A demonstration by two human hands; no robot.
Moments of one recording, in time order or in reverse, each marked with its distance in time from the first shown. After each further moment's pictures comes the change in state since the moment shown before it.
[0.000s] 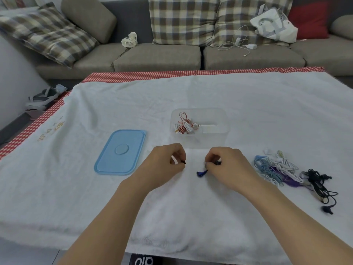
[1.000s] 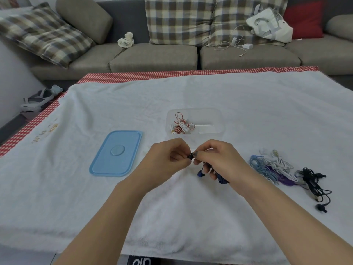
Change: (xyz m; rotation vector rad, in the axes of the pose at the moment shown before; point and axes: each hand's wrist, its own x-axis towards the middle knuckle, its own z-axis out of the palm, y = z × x) left_hand -0.003 0.021 -0.002 -0.247 0.035 0.082; right_hand -0.004 -0.023 -0.011 0.668 -0.109 0.128
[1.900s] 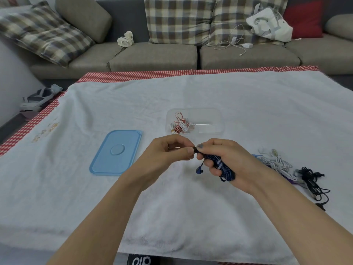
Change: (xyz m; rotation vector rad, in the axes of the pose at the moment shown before) left_hand 0.003 0.003 -0.006 -0.537 -0.101 -0.102; right_hand -0.010 -0.012 -0.013 0.341 -0.160 0.104
